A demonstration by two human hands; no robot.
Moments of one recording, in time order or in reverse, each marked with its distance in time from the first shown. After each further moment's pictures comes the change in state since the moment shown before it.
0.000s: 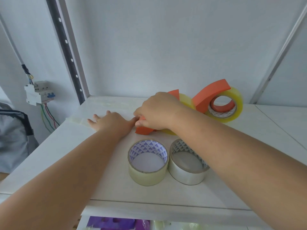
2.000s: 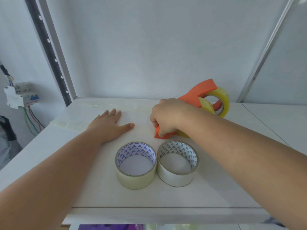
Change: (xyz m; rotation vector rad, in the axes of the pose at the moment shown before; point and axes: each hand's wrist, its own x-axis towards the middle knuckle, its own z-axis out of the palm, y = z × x) left_hand 0.011 -0.007 0.007 -0.046 -0.011 0.500; right_hand -0.029 0.025 0.012 0.041 -0.311 0.141
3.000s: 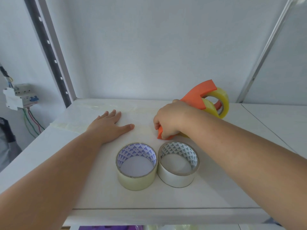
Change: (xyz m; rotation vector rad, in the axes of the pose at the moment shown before) left_hand -0.001 -0.002 -0.001 -0.024 -0.001 0.000; right_hand -0.007 0.001 0.001 0.008 -0.096 0.042
